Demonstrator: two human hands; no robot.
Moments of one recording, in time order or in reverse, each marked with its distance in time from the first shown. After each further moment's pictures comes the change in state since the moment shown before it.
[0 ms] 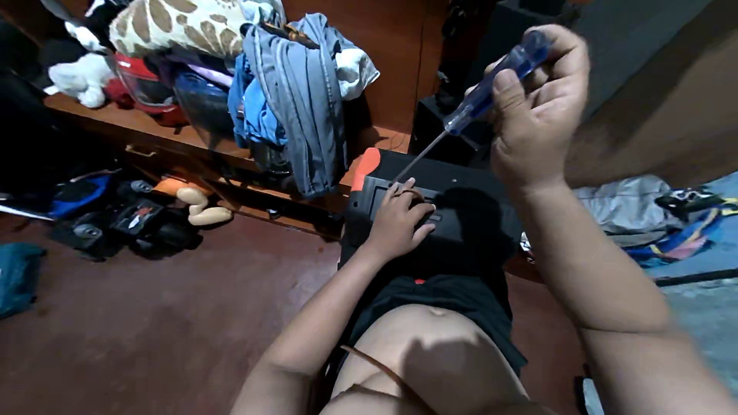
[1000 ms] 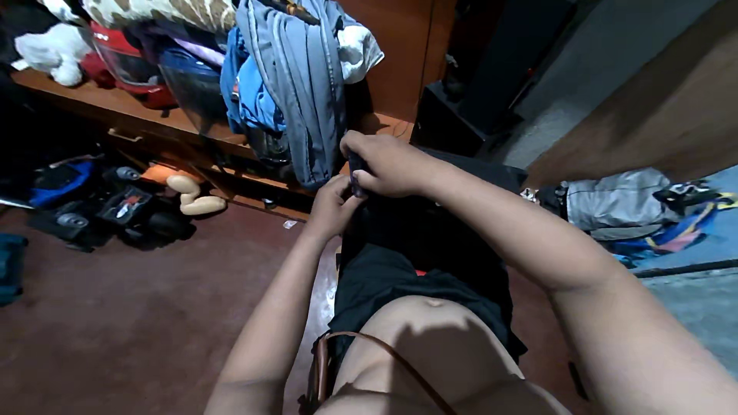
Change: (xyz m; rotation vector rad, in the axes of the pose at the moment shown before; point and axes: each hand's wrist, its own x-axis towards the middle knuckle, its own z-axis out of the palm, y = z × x) left_hand -0.044 -0.082 -0.084 -0.416 0.034 -0.401; right_hand -0.019 0.047 0.114 -0.646 -1.173 0.173
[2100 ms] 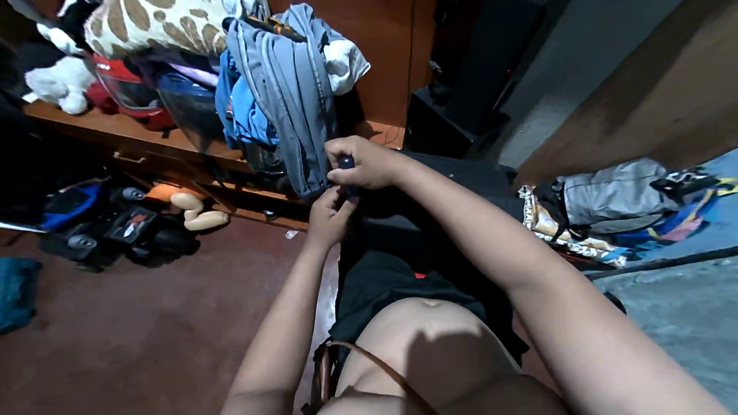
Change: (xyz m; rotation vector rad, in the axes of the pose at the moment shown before) left_hand -0.009 0.007 0.017 -0.162 0.154 -0.091; right_hand 0.032 0.037 0.023 0.427 0.144 -0.248
